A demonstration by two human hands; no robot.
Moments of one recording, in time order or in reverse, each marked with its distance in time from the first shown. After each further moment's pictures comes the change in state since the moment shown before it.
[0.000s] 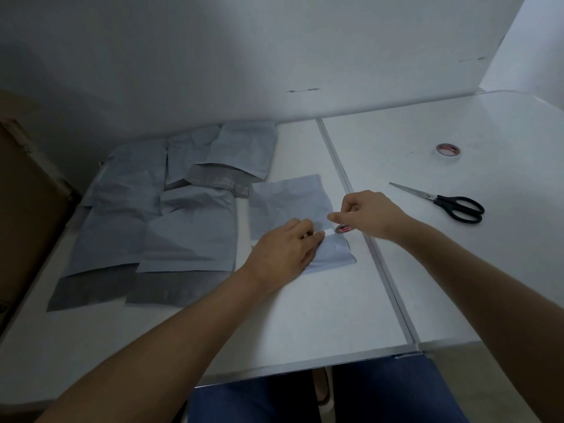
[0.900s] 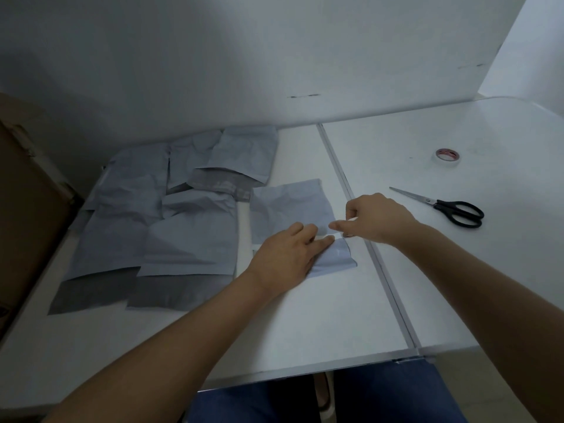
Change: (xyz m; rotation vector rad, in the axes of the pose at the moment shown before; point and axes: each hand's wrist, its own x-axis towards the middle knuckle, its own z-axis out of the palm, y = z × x) left_hand 0.002 0.005 -0.007 0.098 -0.043 0.057; right_hand -0.002 -0.002 -0.005 -0.322 -0.002 -0.002
